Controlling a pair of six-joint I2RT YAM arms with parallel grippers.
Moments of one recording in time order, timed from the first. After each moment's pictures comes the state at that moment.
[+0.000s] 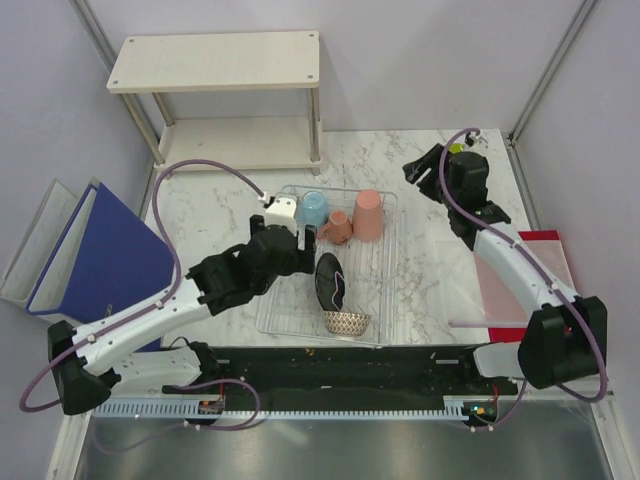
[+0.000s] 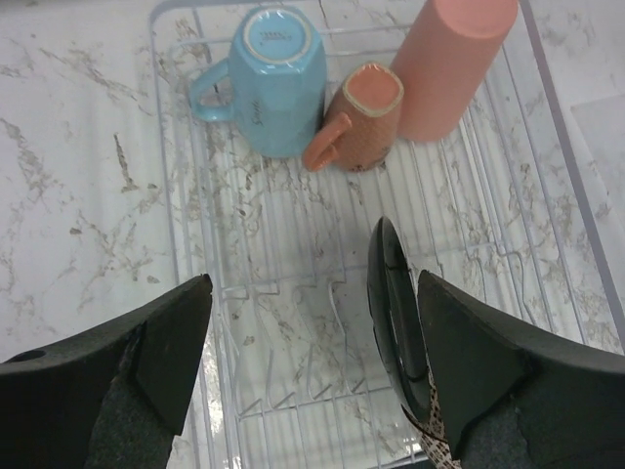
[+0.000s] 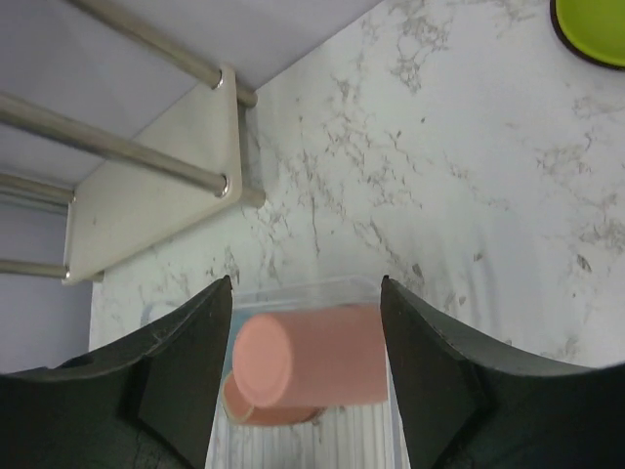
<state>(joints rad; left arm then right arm) -0.99 1.03 0.97 -0.49 -0.59 -0.46 0.18 1.39 1.07 -0.03 0.06 0.76</state>
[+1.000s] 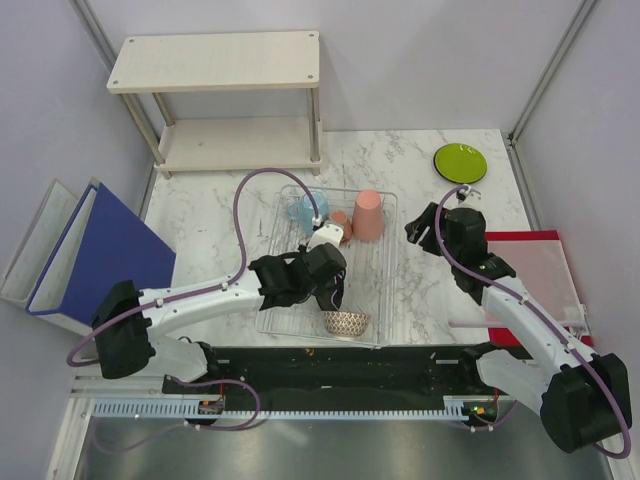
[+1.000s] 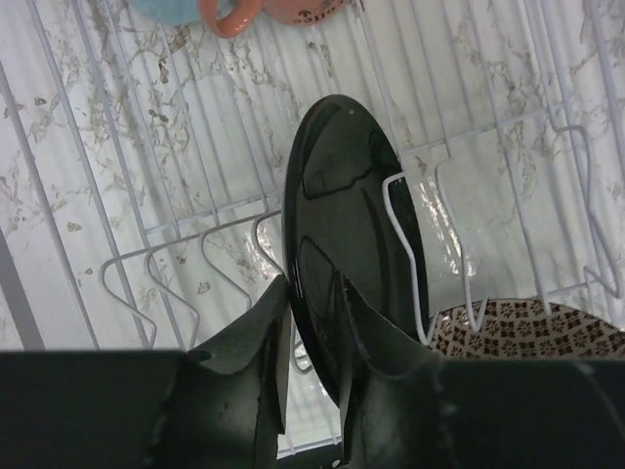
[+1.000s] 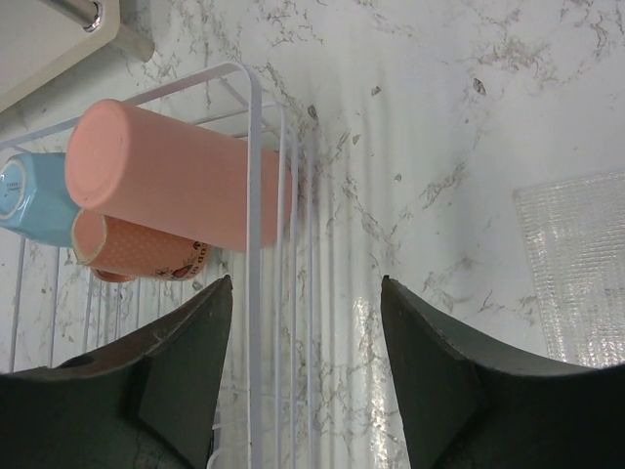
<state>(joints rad) -1.10 1.37 1.00 -0.57 -0.51 -0.49 0.31 1.02 0.64 -0.12 0.12 0.64</state>
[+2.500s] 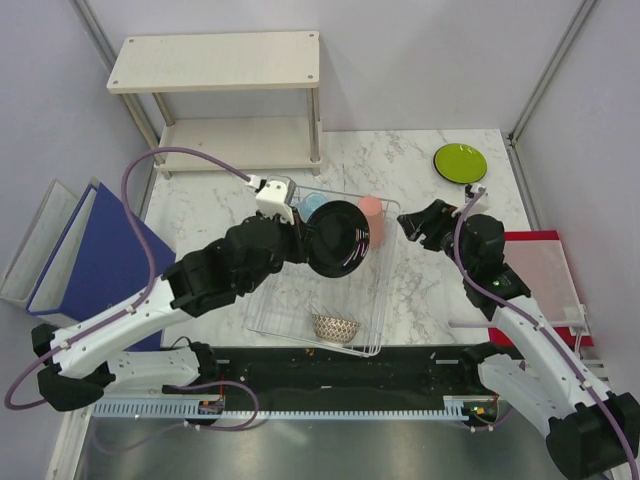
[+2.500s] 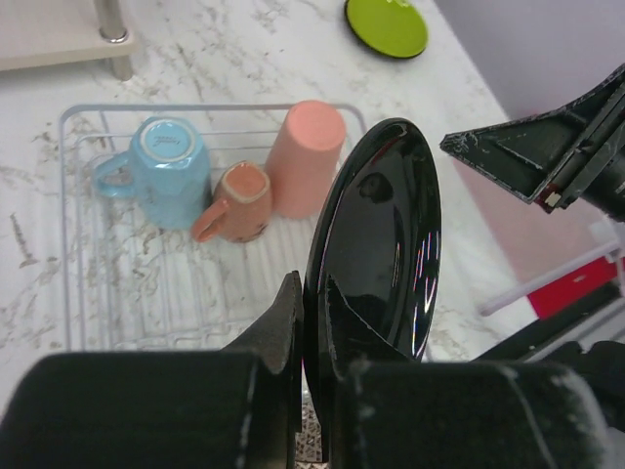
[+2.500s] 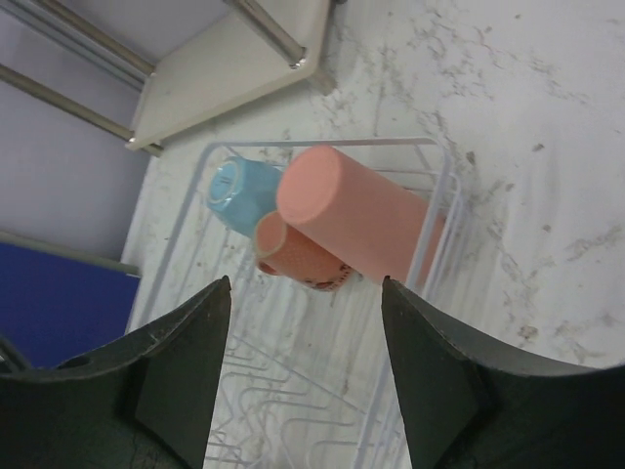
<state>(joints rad) -1.09 1.04 1.19 -0.50 -0.56 -0.49 0.31 0.85 0.62 -0.02 -0.07 0.67</state>
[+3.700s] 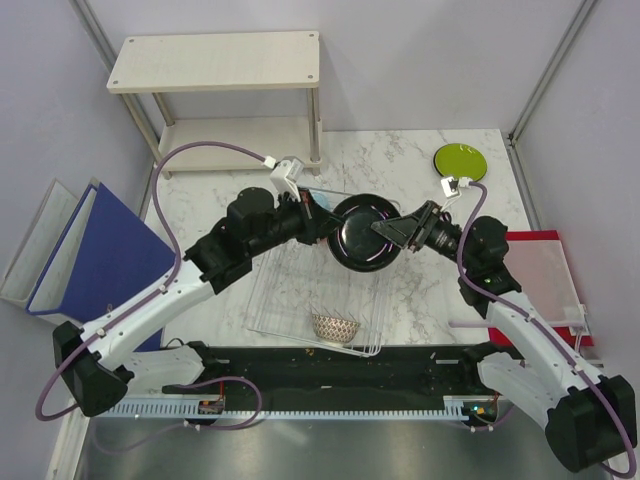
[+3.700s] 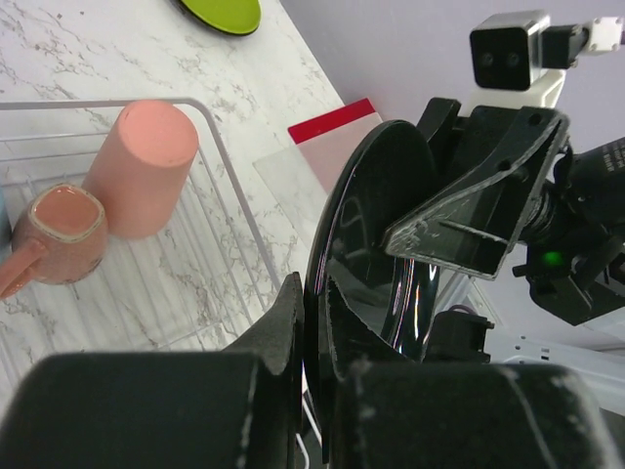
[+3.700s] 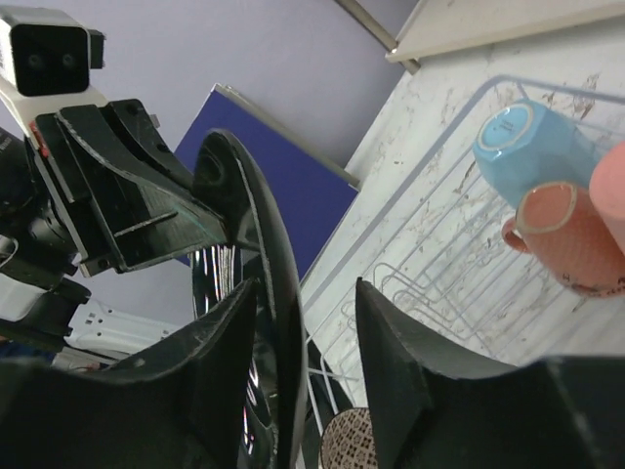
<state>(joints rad) -0.80 1.13 1.06 -0.12 0.11 -0.64 0.32 0.91 0.58 0.44 -0.62 0.94</state>
